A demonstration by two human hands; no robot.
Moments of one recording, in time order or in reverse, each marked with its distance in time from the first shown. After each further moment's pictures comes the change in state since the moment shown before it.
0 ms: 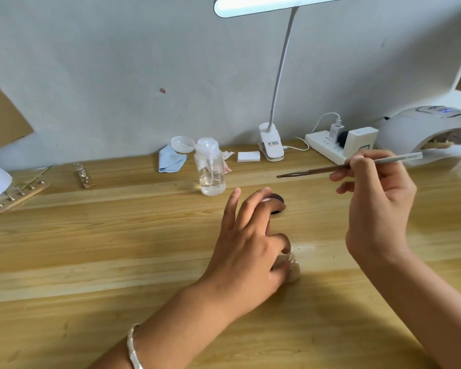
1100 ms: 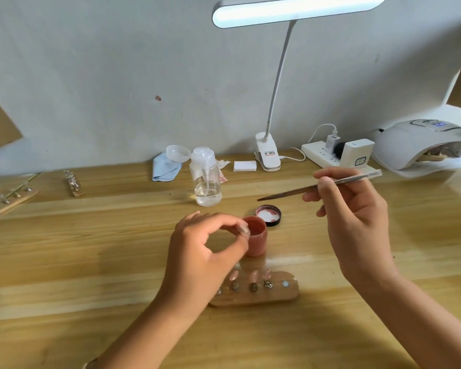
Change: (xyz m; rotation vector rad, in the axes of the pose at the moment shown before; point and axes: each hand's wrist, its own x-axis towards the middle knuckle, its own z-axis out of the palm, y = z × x) left_hand -0.009 -0.034 -0.010 -0.654 0.394 -0.360; right_hand -0.010 0.011 0.001 -0.184 -0.220 0.009
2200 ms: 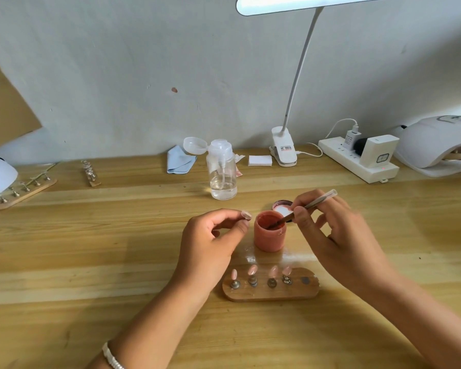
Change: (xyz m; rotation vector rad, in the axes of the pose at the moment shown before) left_hand 0.005 -0.030 0.002 -0.268 0.018 -0.405; right_hand -0.017 0.011 0.009 -0.516 -0.435 -0.208
